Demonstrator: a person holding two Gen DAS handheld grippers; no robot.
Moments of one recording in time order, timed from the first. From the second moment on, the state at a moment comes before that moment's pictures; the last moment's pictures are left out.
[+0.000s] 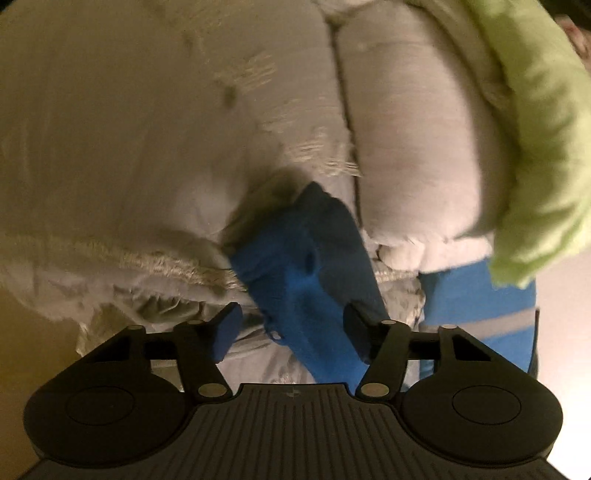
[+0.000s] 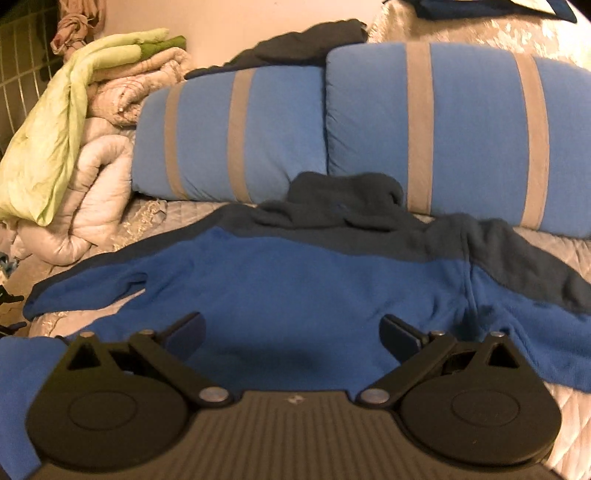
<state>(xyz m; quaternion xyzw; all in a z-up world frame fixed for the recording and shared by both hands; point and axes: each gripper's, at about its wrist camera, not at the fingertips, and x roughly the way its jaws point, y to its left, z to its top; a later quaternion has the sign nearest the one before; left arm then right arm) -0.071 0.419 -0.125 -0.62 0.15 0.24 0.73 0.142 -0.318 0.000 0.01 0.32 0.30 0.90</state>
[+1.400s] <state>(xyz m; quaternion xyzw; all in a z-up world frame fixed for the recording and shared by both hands) 0.079 0.230 0.071 -0.19 0.23 0.14 0.95 0.143 -0.336 -0.013 0.04 0.31 0.28 0.91</state>
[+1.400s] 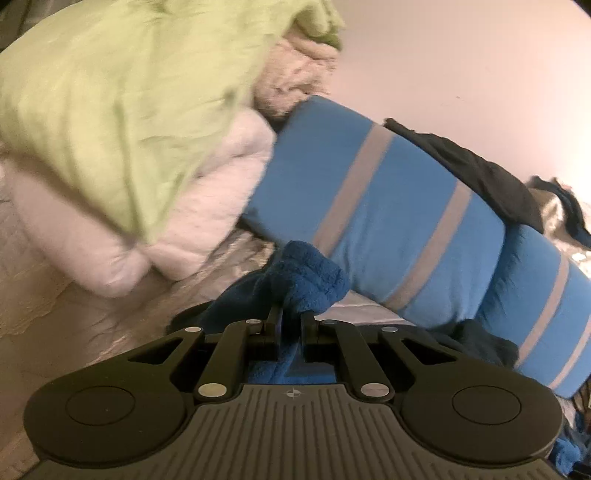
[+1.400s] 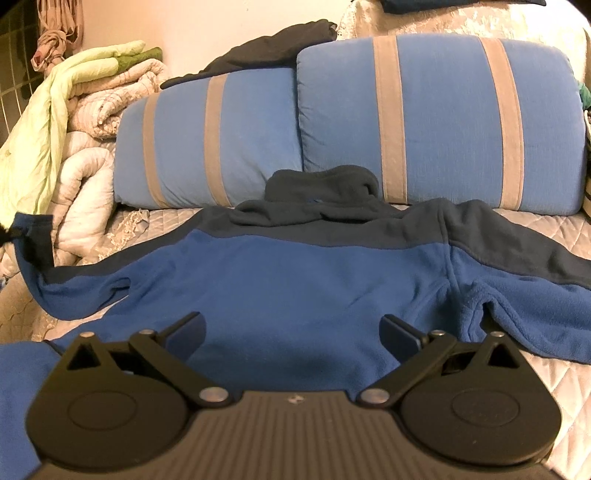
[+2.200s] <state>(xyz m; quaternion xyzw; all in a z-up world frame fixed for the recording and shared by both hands) 0.143 0.113 0.100 -0.05 0.24 0.06 0.97 0.148 -0.343 -0.015 0.07 0.33 0.28 0.90</state>
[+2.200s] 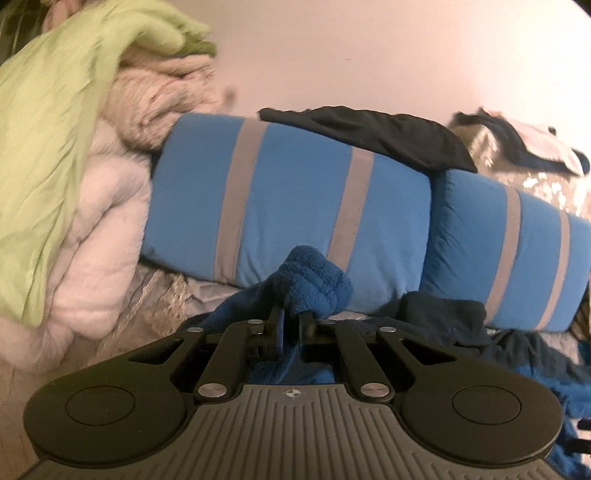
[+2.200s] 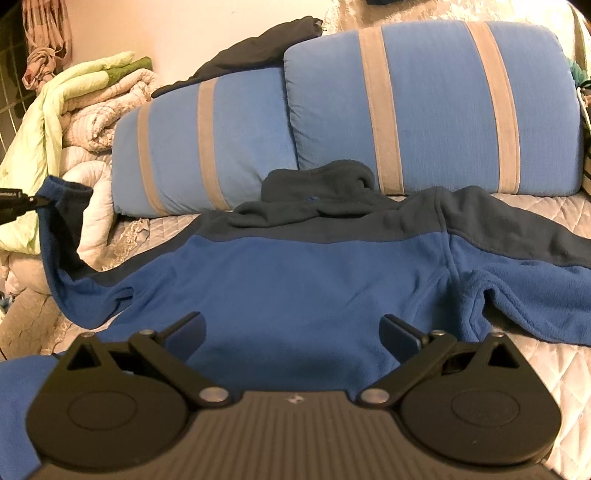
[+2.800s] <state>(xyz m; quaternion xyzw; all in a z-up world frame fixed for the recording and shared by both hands) 0.198 0.033 0.113 0.08 0.24 0.05 0.97 0.152 -0.348 -0.017 0.09 0.33 0.28 0.90</state>
